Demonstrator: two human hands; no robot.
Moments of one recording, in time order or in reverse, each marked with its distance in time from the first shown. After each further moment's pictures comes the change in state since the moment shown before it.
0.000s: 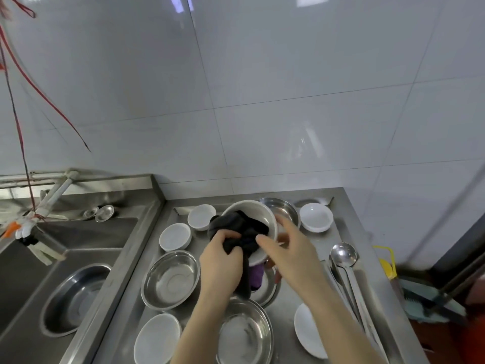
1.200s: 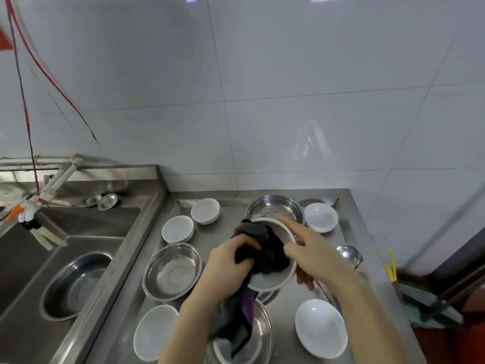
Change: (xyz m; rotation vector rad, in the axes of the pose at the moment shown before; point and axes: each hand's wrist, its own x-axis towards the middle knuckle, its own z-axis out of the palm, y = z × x) left_hand 0.011 -0.025 -0.016 0.200 -0.332 0.223; right_hand 0.011 -0.006 -0.024 -0.158 -0.282 0.104
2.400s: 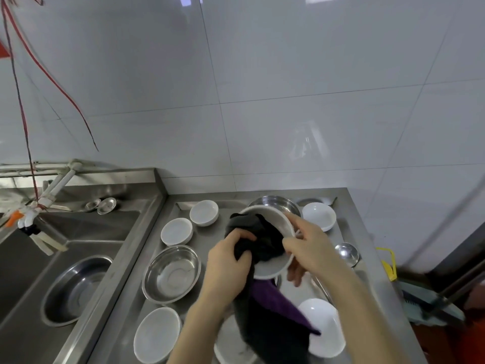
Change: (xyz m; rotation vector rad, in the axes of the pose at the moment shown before) left_hand -0.006 0.019 0.010 -0.105 0.181 0.003; right_hand 0.000 0.002 -0.003 0.123 0.057 -0.033
